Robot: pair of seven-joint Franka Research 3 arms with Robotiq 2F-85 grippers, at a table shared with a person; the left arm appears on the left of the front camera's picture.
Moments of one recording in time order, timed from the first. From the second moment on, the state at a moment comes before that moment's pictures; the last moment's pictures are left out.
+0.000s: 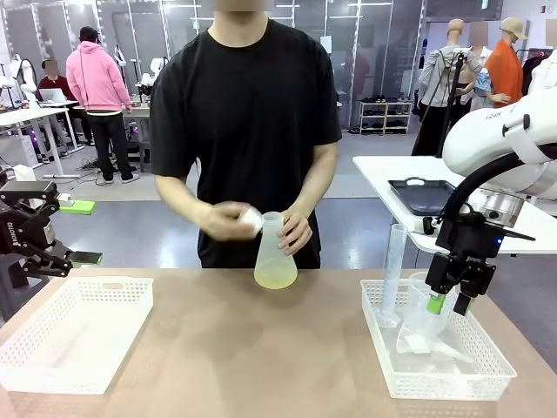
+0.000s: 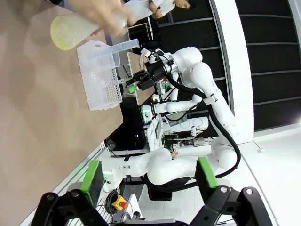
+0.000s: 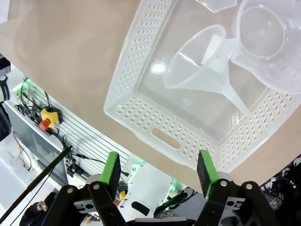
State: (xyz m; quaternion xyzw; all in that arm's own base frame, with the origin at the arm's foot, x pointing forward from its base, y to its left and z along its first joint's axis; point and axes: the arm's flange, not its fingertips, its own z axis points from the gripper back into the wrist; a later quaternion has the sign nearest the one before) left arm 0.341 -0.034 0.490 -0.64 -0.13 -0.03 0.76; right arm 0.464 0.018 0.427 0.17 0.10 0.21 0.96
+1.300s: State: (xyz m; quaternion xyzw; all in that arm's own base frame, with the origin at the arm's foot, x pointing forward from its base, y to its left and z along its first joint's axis) left arm 0.341 -0.034 0.490 -0.64 -0.13 -0.03 0.76; right arm 0.413 0.017 0.538 0.31 -0.10 0.11 0.94
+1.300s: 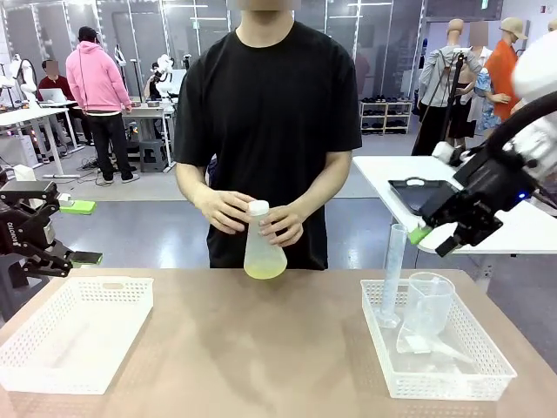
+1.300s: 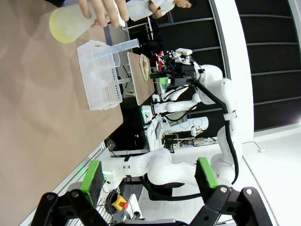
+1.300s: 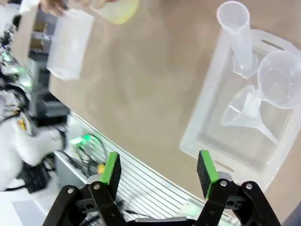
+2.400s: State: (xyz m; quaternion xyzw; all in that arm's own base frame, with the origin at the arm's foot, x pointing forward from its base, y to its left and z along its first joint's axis) left arm 0.341 -0.034 0.490 -0.64 -0.13 -0.03 0.76; right arm 0.366 -0.003 0.526 0.67 -0.06 -0.04 0.74
